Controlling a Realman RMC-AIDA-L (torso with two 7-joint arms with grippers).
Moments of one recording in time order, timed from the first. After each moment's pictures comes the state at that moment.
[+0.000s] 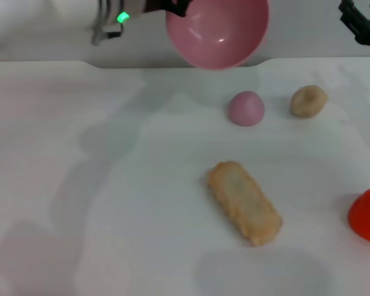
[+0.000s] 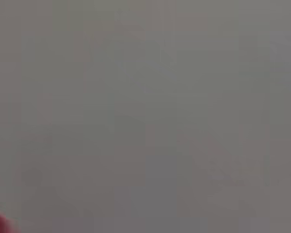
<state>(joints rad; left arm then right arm) -0.90 -2.05 1.44 0.79 2.10 0.46 -2.18 0.48 2.07 -1.22 -0.52 2.59 0.82 -2.33</state>
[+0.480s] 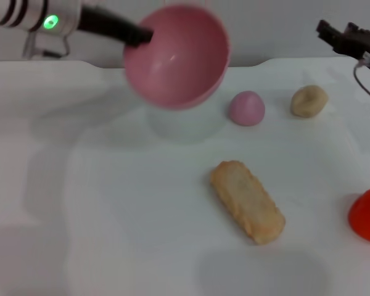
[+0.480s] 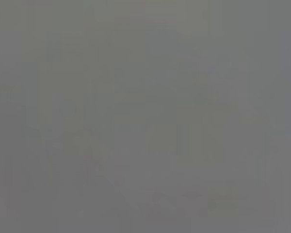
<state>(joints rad) -0.90 -1.97 1.03 0.80 2.26 1.12 -2.20 0.58 2.05 -1.23 -0.52 2.29 0.55 -1.92</state>
